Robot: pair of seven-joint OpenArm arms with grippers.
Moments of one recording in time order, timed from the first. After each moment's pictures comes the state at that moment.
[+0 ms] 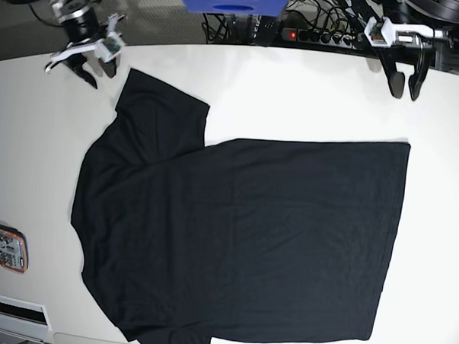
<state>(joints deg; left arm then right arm) 54.8 0.2 -24.7 106.9 33.2 11.1 -32.9 -53.9 23.0 4.4 111.5 -29.3 7.1 -2.8</state>
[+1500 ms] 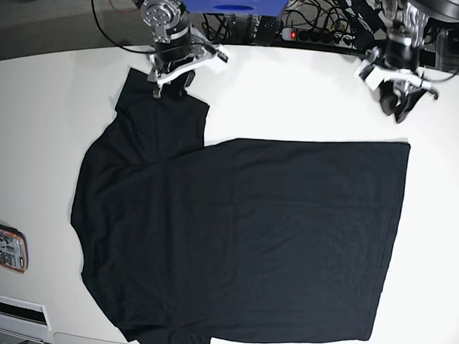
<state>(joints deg) 44.5 -9.2 -19.2 105.5 50.8 -5.5 -8.7 -34.5 15.9 -31.3 111.2 -56.6 16.7 -39.4</state>
